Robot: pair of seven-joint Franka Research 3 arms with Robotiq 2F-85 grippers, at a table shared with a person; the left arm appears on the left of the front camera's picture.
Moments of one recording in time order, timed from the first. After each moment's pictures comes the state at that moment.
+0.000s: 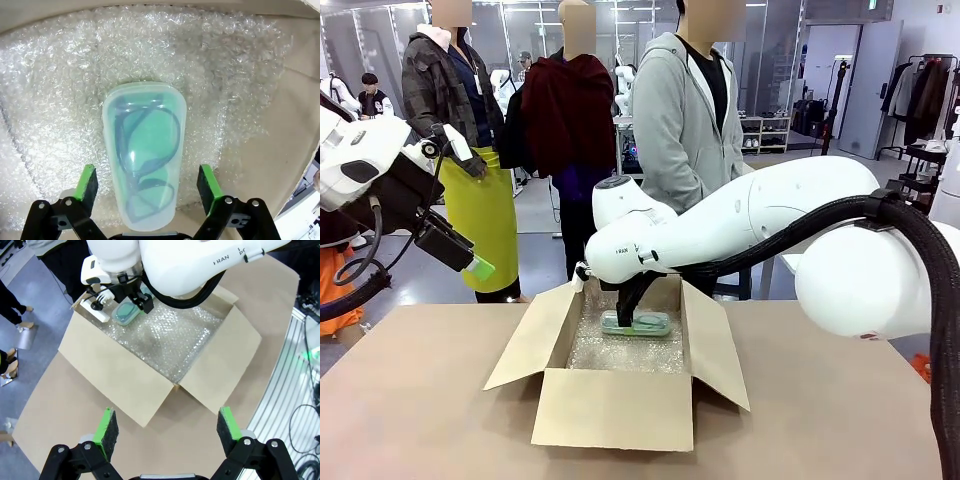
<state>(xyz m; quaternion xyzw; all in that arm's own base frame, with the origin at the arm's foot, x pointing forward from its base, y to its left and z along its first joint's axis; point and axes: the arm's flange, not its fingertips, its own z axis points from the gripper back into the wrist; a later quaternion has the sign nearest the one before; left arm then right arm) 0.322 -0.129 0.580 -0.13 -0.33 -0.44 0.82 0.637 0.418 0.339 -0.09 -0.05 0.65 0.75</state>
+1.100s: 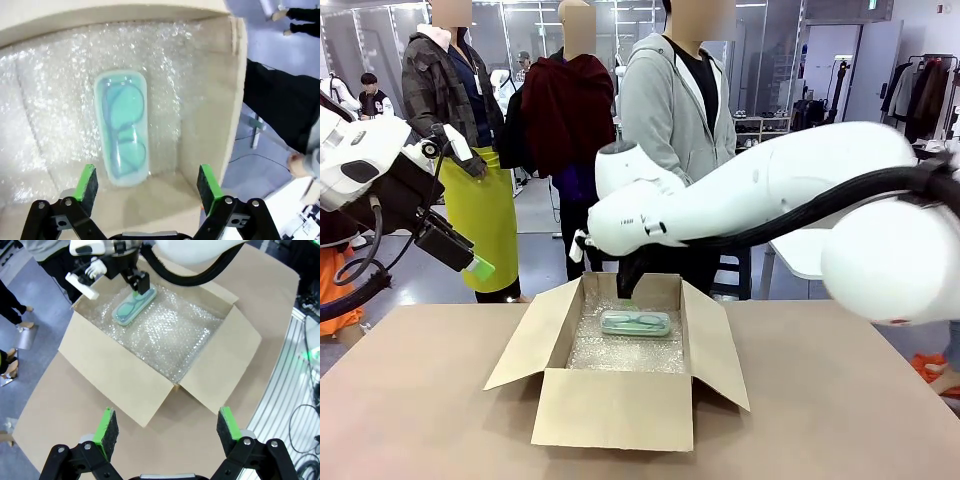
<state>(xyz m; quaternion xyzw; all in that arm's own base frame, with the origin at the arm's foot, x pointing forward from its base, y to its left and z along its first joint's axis) 0.322 -0.129 0.580 -0.13 -0.33 -0.44 0.82 0.623 0.408 0.428 -0.11 -0.10 0.64 0.75</state>
